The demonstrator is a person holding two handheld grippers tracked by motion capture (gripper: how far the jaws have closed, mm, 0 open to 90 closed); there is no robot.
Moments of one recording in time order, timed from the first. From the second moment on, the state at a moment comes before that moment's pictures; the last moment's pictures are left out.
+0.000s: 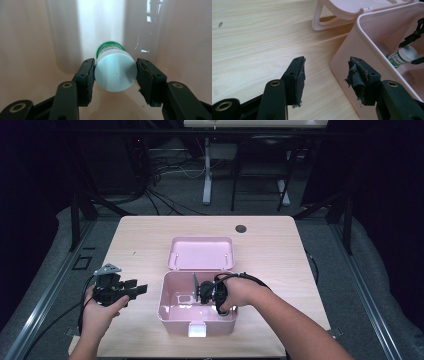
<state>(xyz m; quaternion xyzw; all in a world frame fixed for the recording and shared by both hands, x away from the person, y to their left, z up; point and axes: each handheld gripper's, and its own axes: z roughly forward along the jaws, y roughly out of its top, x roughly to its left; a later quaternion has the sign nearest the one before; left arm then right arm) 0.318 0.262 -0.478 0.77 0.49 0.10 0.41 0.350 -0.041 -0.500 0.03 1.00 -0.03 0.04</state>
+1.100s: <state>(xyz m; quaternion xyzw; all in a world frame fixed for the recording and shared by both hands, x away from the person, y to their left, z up) 0.318 0.260 -0.480 0.77 0.49 0.10 0.40 0.349 -0.049 -0.468 0.05 1.00 0.01 0.05</state>
